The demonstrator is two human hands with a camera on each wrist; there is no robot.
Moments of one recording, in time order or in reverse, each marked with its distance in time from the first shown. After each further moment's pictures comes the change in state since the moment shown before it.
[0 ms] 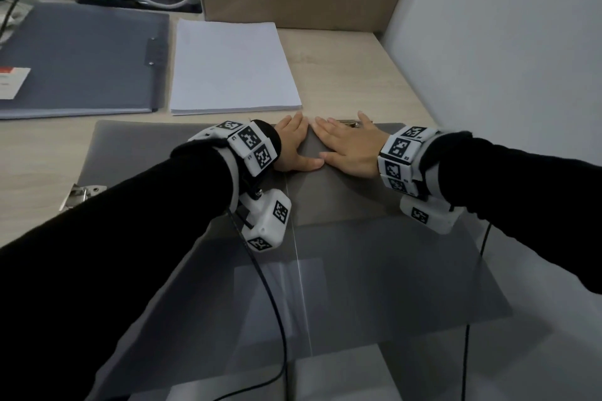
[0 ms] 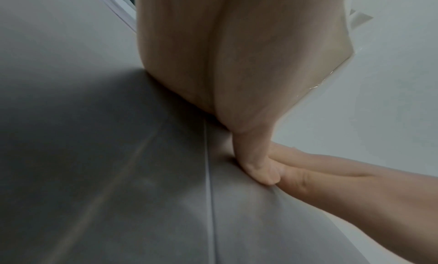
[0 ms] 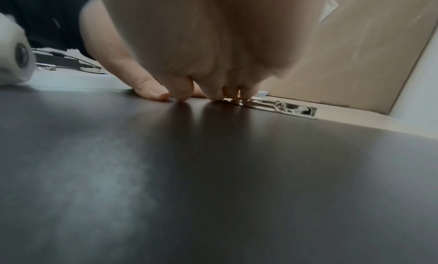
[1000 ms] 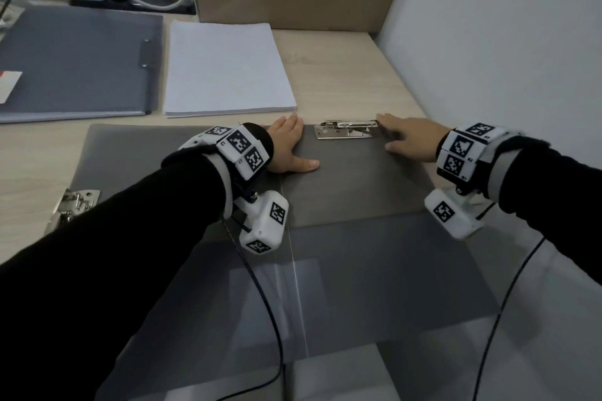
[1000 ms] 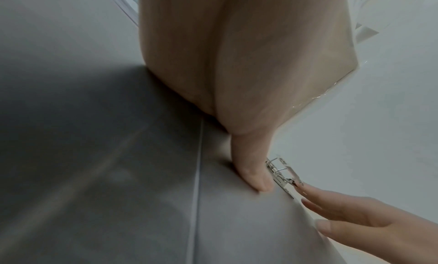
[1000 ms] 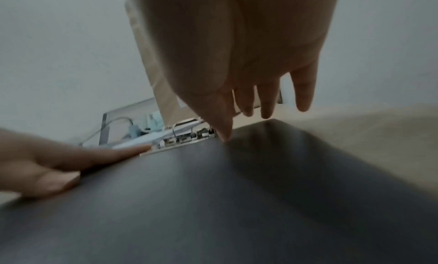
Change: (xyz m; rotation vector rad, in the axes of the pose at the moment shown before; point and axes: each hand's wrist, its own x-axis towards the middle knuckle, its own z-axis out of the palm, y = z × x) left_hand 0.004 -0.002 0.000 -0.020 0.016 0.006; right_hand -0.030 0.080 0.010 0.297 0.032 0.276
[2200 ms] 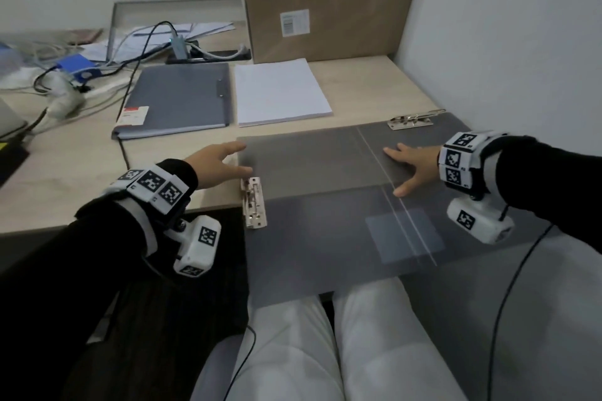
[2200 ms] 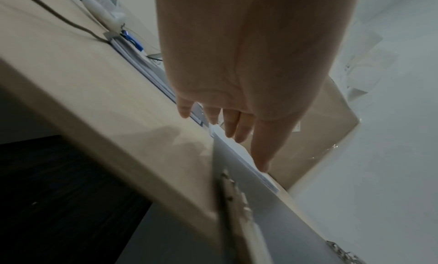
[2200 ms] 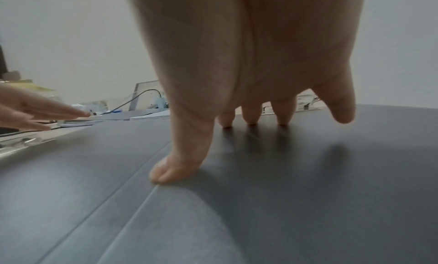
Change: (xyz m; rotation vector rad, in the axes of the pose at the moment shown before) left_hand -0.186 -0.096 0.002 -0.395 0.224 -0.232; right_hand -0.095 -0.057 0.029 -0.010 -0.209 0.003
